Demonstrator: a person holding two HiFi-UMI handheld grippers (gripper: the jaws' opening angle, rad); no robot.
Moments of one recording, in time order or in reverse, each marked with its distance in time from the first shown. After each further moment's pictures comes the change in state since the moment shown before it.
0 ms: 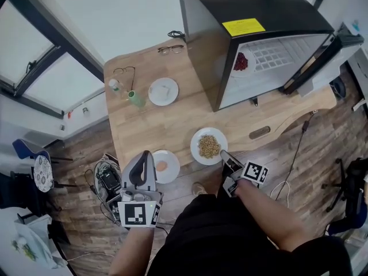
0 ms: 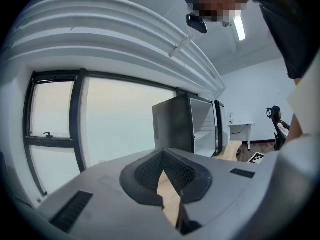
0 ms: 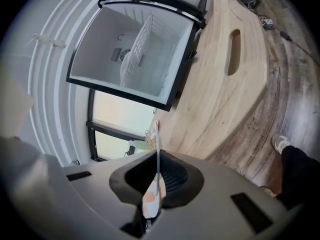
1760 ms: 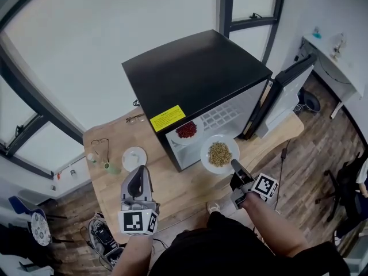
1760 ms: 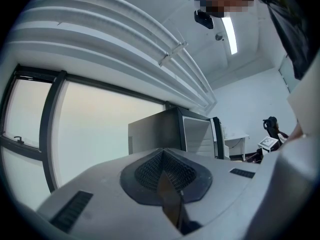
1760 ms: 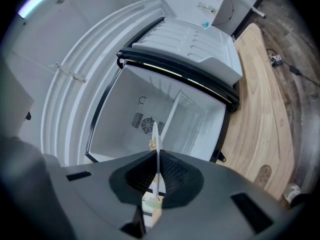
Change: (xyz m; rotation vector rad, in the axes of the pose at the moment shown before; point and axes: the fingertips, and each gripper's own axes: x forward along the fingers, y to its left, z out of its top) left arm 0.160 -0.071 0.101 -0.006 -0.176 -0.121; right arm -0.107 0.075 0.260 -0.147 -0.398 0.072
